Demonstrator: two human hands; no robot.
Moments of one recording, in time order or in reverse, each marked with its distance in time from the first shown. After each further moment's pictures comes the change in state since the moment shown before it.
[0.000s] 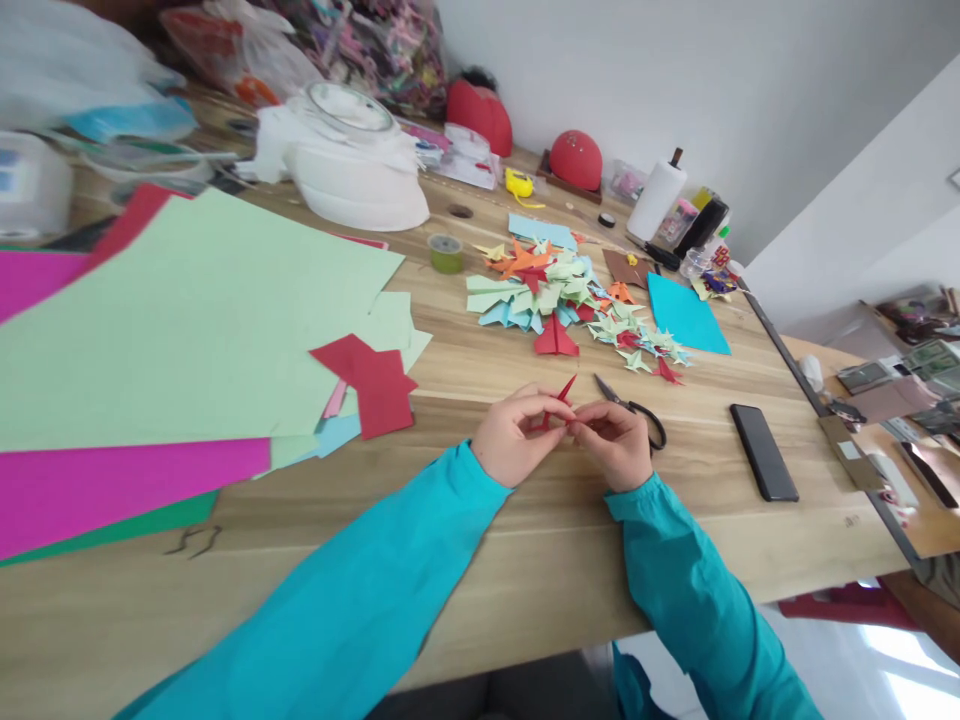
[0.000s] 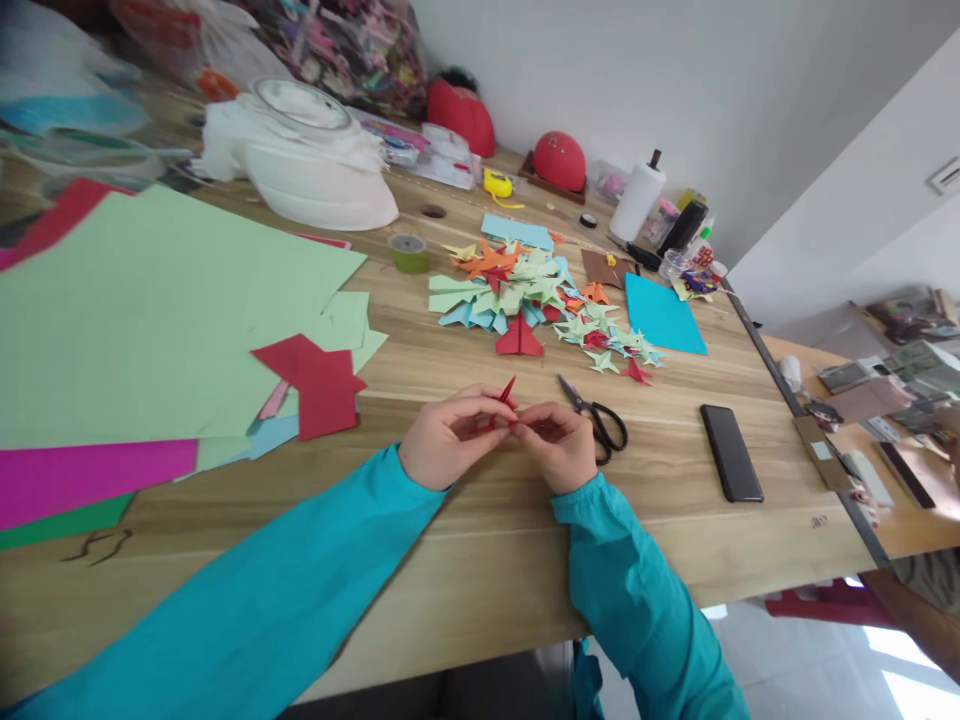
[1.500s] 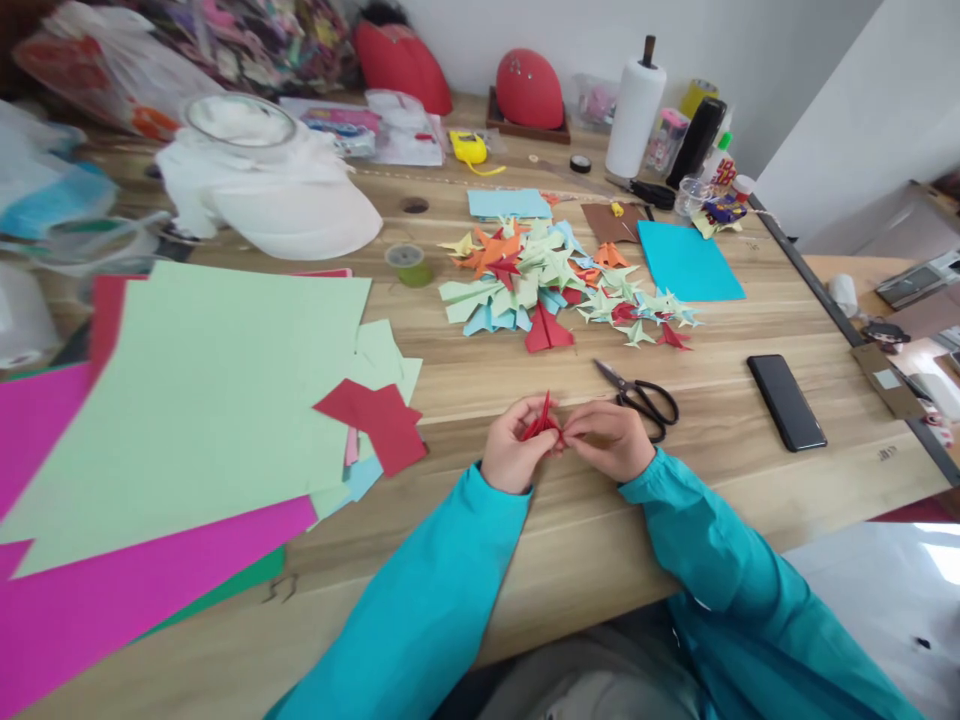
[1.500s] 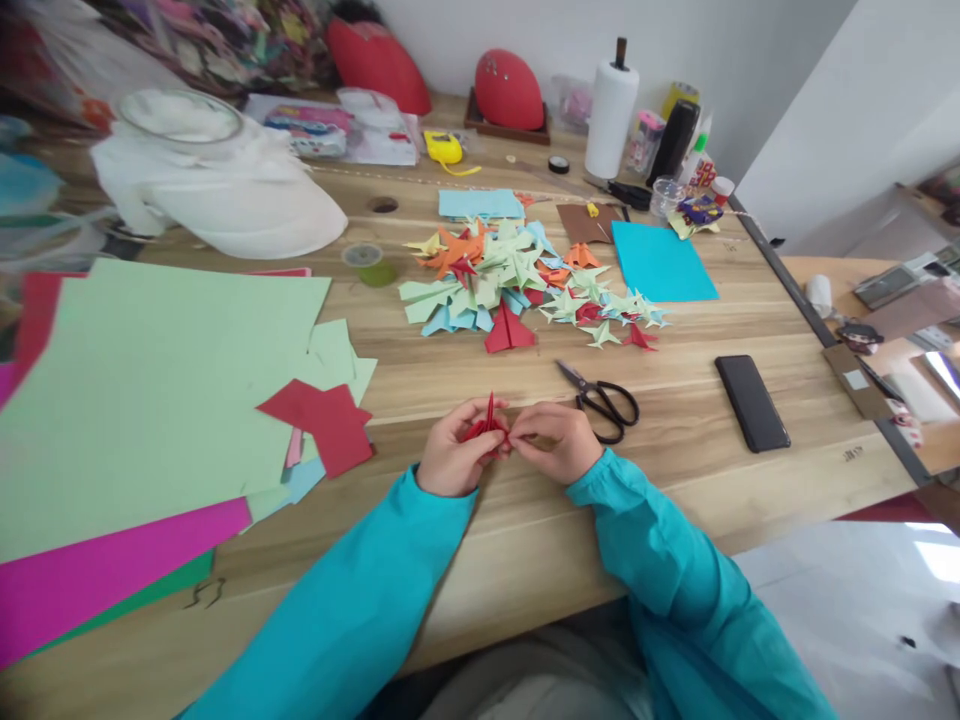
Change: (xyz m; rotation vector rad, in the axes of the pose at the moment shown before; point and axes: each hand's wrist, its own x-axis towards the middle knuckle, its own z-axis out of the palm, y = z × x) left_hand -0.003 -0.019 0.000 -0.336 0.119 -0.494; right_hand 0.000 0.006 -0.006 -0.344 -0.192 -0.468
